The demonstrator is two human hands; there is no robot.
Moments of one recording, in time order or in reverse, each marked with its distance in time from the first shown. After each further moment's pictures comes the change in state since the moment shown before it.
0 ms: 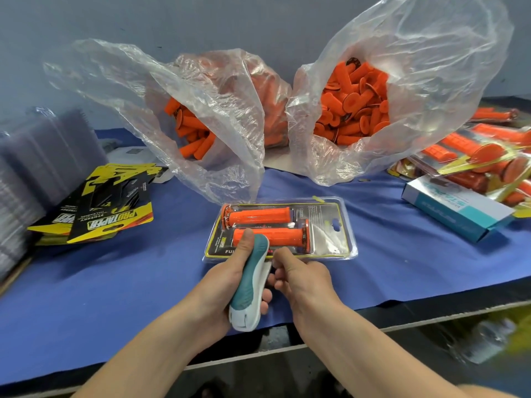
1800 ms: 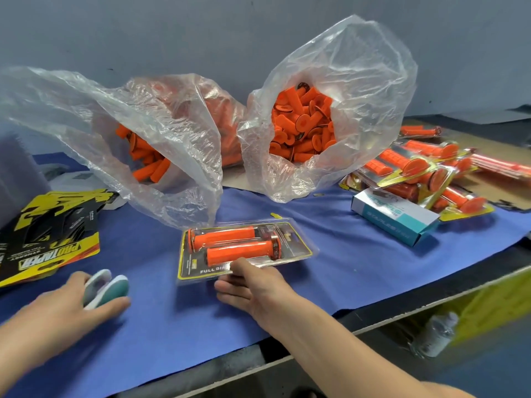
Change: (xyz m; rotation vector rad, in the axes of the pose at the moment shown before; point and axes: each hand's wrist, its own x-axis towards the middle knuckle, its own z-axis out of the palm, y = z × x) left_hand -0.002 0.020 -0.178 1.602 0.659 0.170; right_hand 0.022 -0.017 -0.009 0.032 -0.237 0.146
